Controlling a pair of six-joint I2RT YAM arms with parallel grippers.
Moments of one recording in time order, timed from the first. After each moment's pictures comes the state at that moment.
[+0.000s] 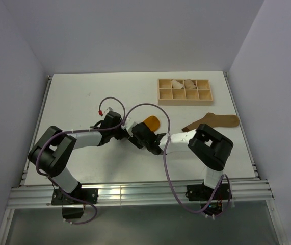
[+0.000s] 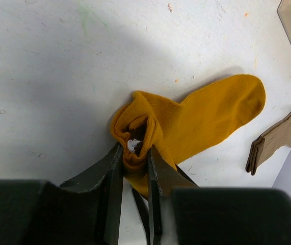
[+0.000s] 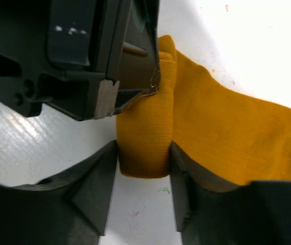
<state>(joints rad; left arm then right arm) -0.58 1.64 0.72 0.15 -0.04 -1.14 0.96 1.78 0.86 0.21 0.23 -0.13</state>
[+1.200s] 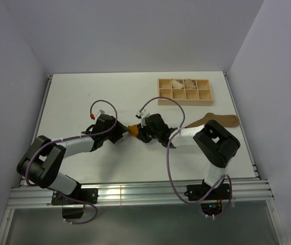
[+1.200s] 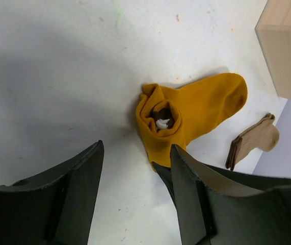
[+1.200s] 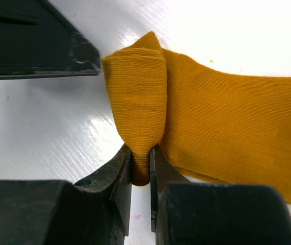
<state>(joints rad) -0.53 1.49 0.60 0.17 -0.02 -1.21 0.77 1.76 0.77 0.36 -0.11 0.12</state>
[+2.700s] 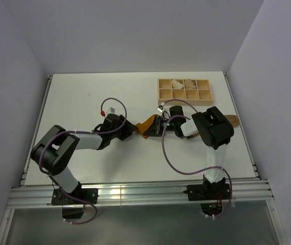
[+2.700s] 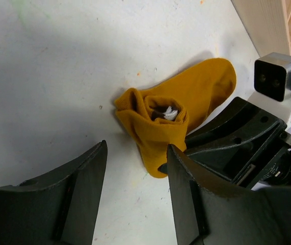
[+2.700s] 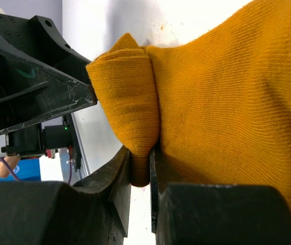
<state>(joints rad) -0.59 1.66 0.65 0.40 0.04 -1.17 0.37 2.00 0.77 0.61 -0.87 0.70</state>
